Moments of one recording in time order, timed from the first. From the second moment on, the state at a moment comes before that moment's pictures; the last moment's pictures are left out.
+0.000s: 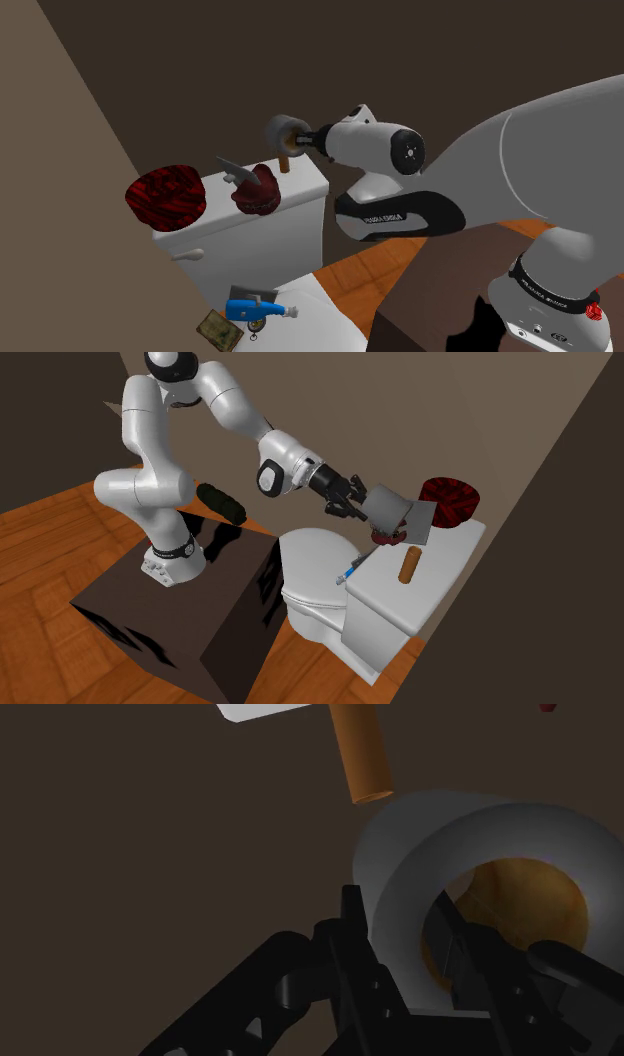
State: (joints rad) arm -1.19 -0.75 1.70 -2.60 0.73 3.56 0.62
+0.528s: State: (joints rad) arm -1.23 -0.93 1.72 -2.40 0.79 3.36 0.66
